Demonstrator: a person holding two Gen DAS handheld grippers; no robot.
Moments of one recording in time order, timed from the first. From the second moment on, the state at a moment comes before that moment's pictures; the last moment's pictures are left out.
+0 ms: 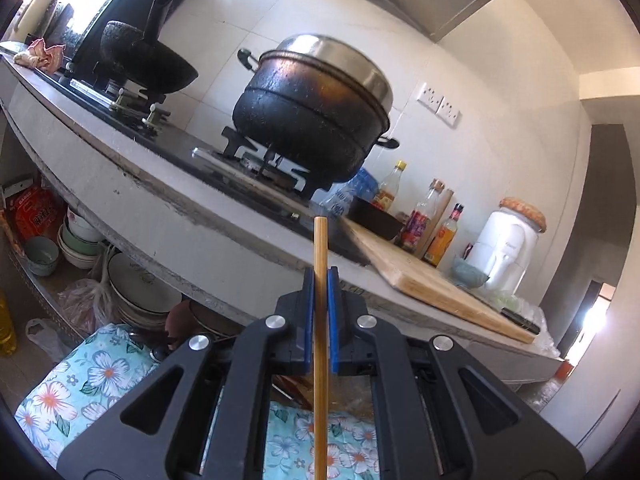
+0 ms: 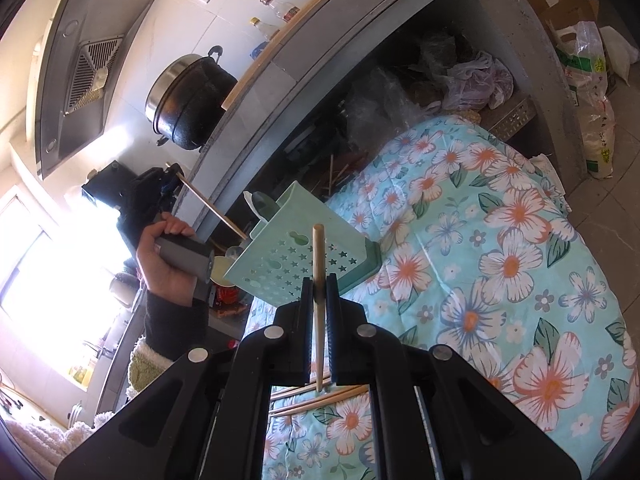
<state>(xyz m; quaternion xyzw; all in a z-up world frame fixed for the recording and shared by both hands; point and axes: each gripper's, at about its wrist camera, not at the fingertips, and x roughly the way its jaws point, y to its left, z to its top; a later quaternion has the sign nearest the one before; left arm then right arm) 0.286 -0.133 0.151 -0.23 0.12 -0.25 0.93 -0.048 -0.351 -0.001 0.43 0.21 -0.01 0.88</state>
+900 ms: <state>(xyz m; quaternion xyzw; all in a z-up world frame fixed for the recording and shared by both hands) 0.190 -0.077 0.104 -0.13 0.18 -0.24 0.94 -0.048 -0.342 0.089 0.32 0.14 -0.01 0.94</state>
